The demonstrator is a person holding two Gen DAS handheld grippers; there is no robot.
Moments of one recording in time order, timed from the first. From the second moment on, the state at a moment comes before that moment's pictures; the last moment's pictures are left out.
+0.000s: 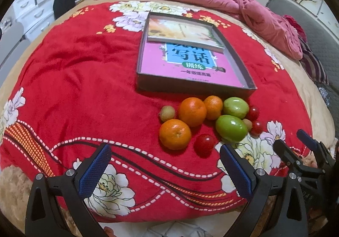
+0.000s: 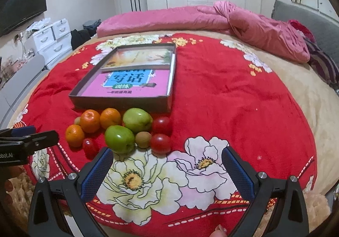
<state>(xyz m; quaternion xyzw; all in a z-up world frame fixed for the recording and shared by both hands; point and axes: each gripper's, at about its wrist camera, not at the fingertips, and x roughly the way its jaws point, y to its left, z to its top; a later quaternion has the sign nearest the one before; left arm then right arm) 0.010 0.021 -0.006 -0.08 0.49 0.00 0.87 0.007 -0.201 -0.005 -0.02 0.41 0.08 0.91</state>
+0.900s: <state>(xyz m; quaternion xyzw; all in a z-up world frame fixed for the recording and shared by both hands) 0.047 0.025 -0.037 -0.08 0.53 -0.05 0.85 0.050 -0.197 -0.043 -0.04 0.47 0.13 0.87</state>
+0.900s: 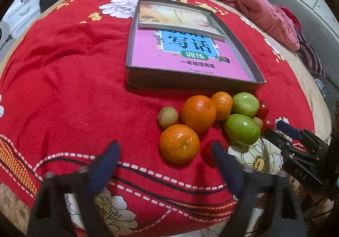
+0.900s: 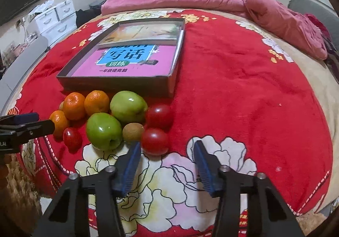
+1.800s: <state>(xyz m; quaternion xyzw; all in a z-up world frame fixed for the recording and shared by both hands) 0.058 0.018 -0.051 -0.09 0.54 -0.08 0.83 0.057 -0.197 -0.046 -0.03 0.46 0.16 0.88</state>
